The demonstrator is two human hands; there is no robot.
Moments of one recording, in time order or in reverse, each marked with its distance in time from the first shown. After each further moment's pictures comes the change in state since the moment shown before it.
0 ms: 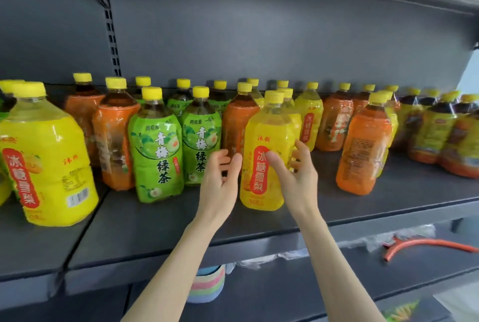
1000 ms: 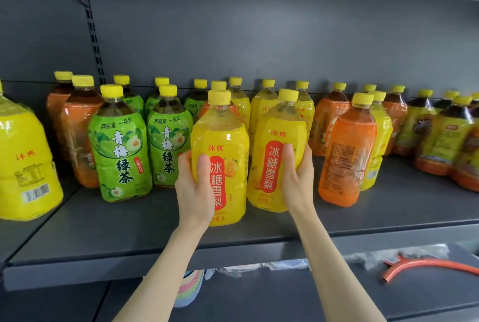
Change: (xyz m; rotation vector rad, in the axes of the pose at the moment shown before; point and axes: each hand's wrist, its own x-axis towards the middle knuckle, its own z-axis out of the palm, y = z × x) left_hand 0.002 -0.005 0.063 -0.155 0.360 0.125; right_hand 0.060 0.047 -0.050 0.307 -0.047 -0.023
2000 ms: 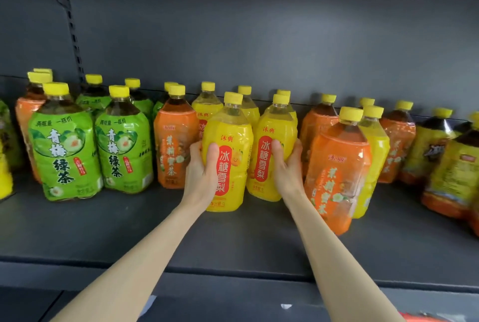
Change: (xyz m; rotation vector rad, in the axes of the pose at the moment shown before) left_hand 0.026 -0.029 0.126 0.192 -0.055 -0.088; right_hand 0.118 0.045 -0.066 -0.166 -0.182 0.113
